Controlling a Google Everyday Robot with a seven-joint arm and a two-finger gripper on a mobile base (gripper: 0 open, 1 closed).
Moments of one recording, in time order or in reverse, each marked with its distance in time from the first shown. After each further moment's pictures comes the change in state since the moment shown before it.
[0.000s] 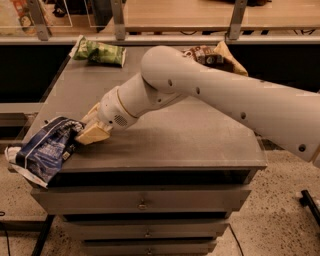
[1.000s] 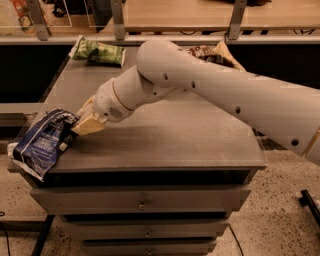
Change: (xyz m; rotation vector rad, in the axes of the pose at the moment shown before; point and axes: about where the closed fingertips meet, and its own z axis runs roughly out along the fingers) arm -0.016 -0.019 -0.001 0.045 -0.010 -0.034
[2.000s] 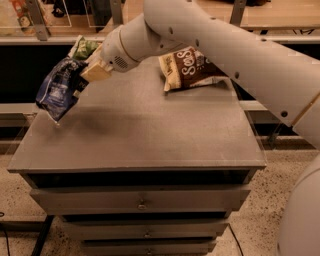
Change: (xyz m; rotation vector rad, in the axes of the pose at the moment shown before) arm -0.049 -0.108 -0.062 0.228 0.011 -0.058
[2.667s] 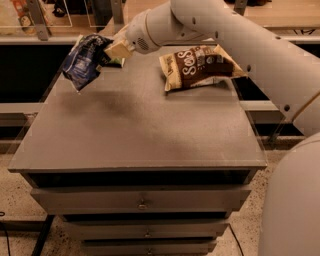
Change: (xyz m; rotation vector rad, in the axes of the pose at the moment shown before) arm 0.025 -0.090 -0.045 0.185 -0.042 0.058
